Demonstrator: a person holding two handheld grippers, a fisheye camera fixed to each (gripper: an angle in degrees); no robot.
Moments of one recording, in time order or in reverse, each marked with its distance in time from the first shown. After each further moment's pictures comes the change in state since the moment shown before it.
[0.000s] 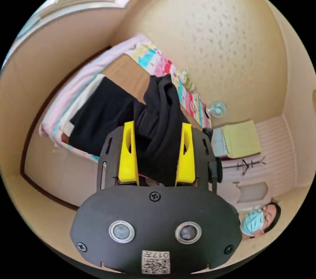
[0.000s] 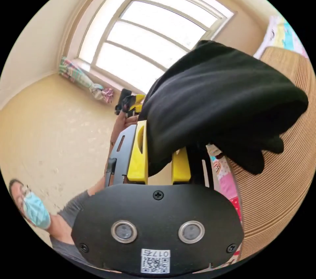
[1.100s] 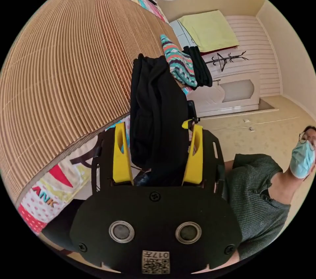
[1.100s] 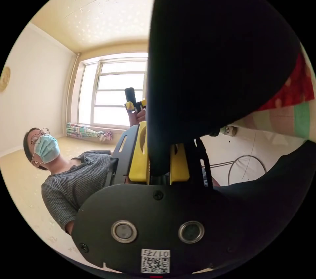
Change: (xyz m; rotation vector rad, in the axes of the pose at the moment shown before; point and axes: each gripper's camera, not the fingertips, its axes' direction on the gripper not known) left arm 0.098 0.413 0.625 -0.844 0.362 0.490; right arm 0.062 0.645 -0.531 0.464 0.008 0.431
